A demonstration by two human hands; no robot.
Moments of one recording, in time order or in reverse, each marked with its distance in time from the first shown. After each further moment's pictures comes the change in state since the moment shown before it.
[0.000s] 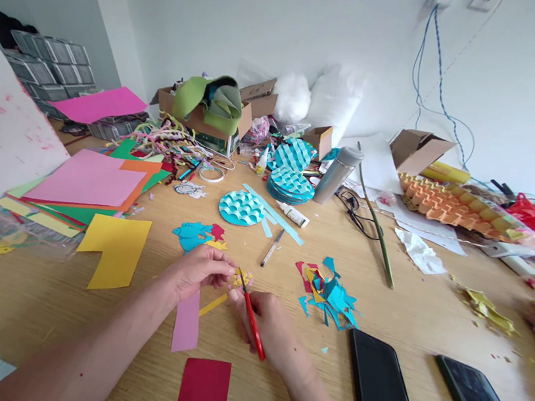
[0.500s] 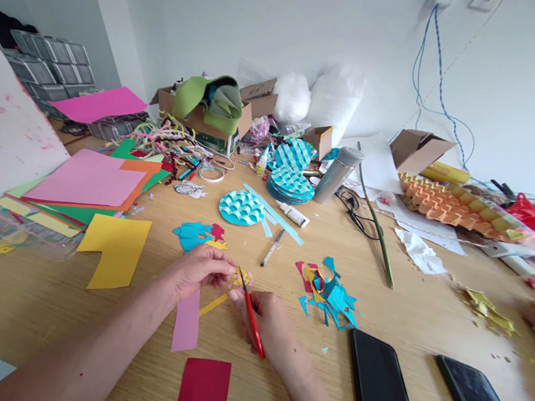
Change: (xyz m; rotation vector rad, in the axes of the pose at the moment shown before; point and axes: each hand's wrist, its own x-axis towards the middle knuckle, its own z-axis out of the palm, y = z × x) left_hand -0.001 0.002 0.001 -0.019 0.002 -0.012; right_hand 0.003 0.004 0.003 0.008 0.030 0.038
